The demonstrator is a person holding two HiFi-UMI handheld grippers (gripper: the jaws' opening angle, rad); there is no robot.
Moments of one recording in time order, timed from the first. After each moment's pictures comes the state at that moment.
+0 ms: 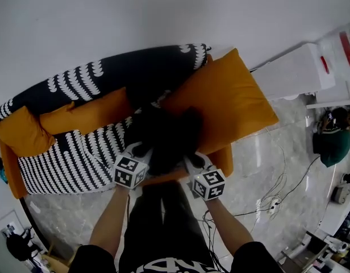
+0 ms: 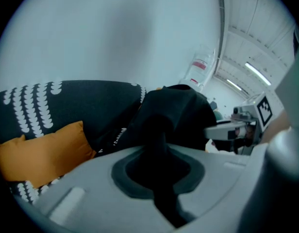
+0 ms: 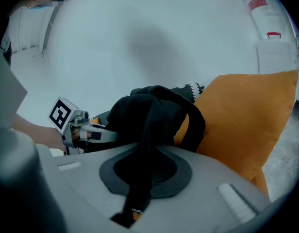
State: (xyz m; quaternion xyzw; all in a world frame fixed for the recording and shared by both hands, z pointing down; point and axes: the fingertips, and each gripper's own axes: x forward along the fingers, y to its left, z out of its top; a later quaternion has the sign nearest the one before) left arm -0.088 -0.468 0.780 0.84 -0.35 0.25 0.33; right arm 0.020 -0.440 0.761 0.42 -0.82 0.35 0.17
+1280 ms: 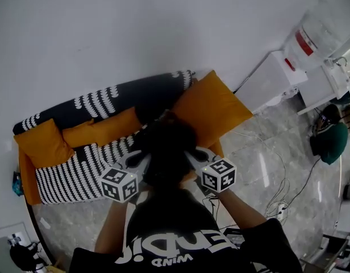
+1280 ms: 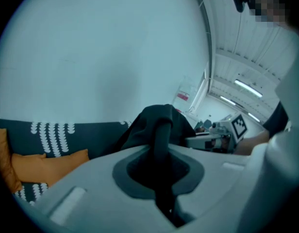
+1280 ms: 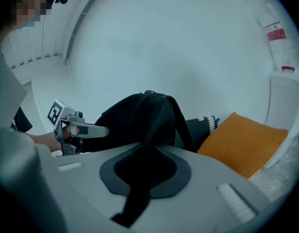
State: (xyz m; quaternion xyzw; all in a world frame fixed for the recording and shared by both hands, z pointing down) left arm -0.091 -0.351 0.486 0.87 -0.38 0.14 0.28; right arm 0.023 -0.353 0.511 0.36 -0.88 0.30 0.12
